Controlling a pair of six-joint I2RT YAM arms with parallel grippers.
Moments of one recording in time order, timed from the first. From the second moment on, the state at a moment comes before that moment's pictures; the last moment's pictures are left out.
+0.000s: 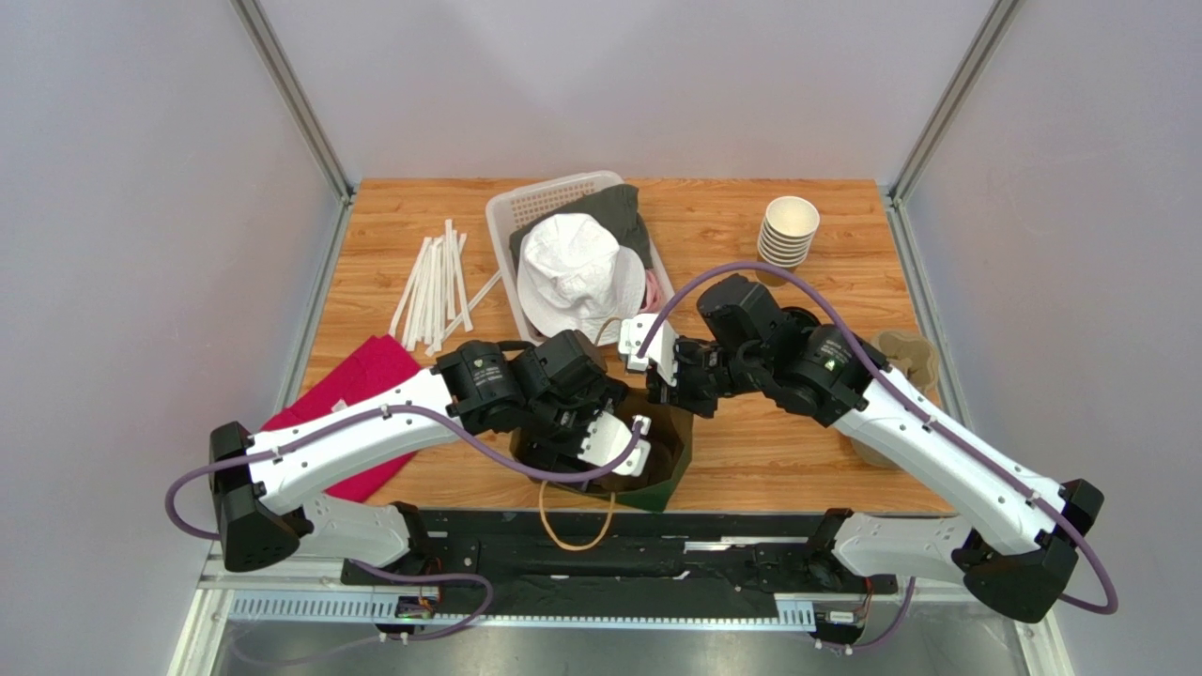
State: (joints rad) left arm -1.10 1.29 1.24 -1.03 0.13 0.89; right arm 0.89 1.15 1.30 -0.88 -0.35 -0.49
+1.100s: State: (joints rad) left arm -0.92 1.08 1.50 -0.98 0.43 0.76; right arm 0.88 1.15 1.29 -0.89 -0.32 -0.49
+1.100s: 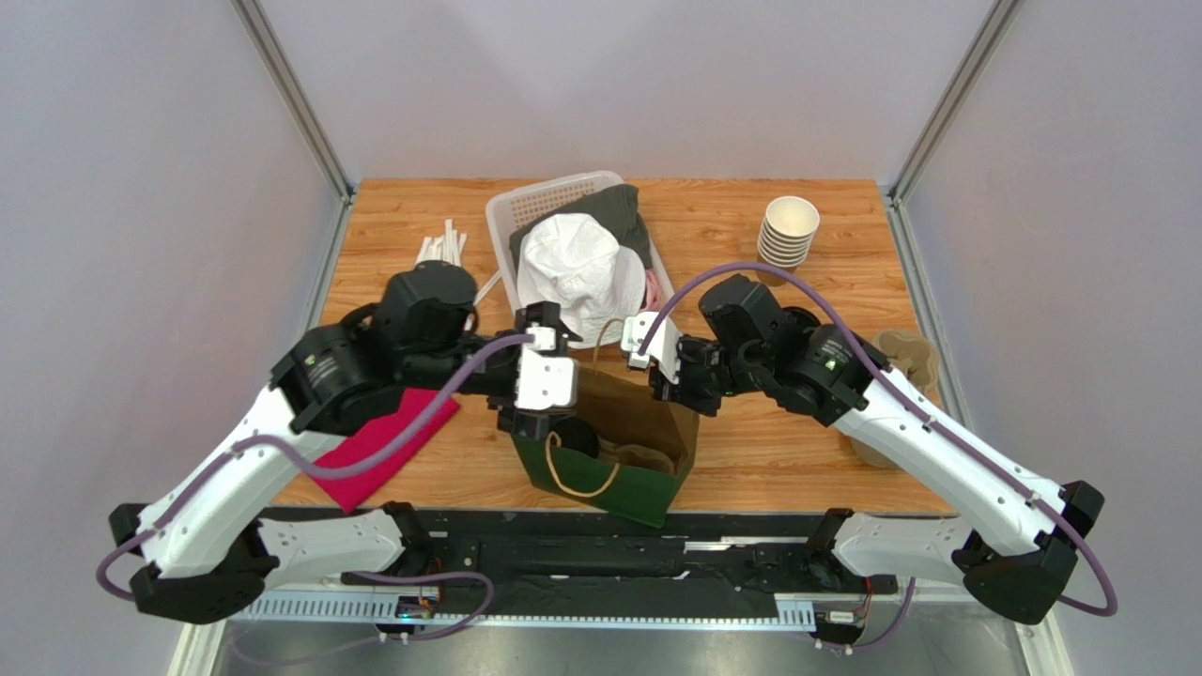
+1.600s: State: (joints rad) left arm -0.23 1.26 1.68 -0.89 0.45 0.18; right arm 0.82 1.15 1.29 -0.90 -0.31 -0.49
